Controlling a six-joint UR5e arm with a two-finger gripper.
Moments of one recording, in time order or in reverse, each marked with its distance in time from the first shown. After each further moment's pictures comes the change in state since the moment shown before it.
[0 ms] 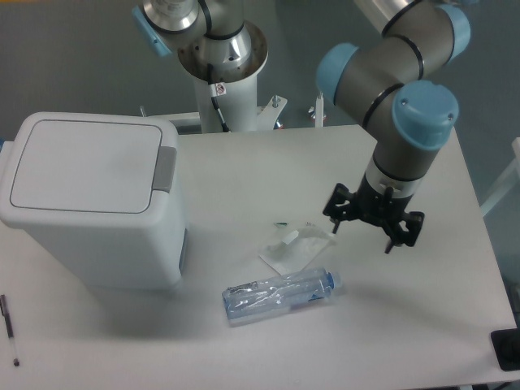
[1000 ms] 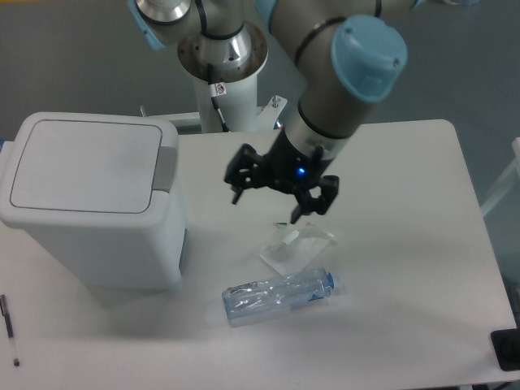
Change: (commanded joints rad) arm -0.172 0.087 0.147 -0.286 -0.180 -0.269
